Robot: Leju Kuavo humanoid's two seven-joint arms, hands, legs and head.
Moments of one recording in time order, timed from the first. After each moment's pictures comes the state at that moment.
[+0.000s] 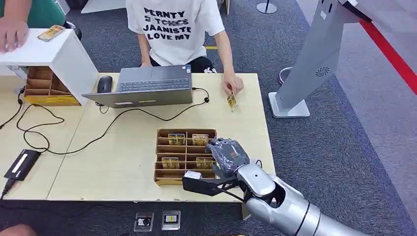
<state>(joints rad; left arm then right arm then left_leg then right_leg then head) -0.16 0.00 -1.15 -0.33 1.51 0.51 -0.01 -0.61 -0.24 1.13 -1.43 0.68 0.00 0.47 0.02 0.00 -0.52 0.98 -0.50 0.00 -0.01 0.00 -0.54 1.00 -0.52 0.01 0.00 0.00</state>
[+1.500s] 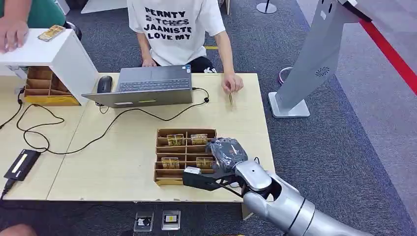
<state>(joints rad) -0.17 -0.01 -1.16 -0.33 1.47 0.51 -0.01 -0.63 -0.21 1.11 -1.34 0.66 0.00 0.45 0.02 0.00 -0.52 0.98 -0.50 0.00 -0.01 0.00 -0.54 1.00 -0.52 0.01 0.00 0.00</state>
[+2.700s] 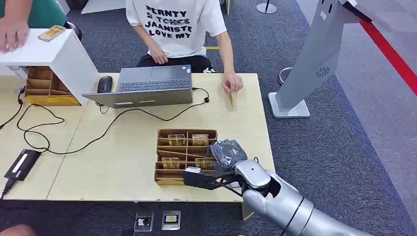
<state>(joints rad) -0.17 -0.01 -1.16 -0.33 1.45 0.50 -0.02 -0.63 -0.19 1.11 -1.29 0.64 0.03 0.43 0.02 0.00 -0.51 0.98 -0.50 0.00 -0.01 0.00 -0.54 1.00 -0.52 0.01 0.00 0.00</state>
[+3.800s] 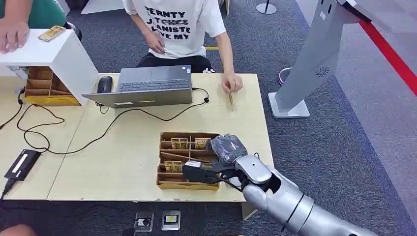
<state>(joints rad) -0.17 -0.01 -1.16 -0.33 1.42 0.50 -0.02 -0.66 -0.19 1.10 -1.28 0.61 0.01 0.43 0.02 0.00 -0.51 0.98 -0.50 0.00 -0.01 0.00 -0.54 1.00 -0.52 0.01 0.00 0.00</state>
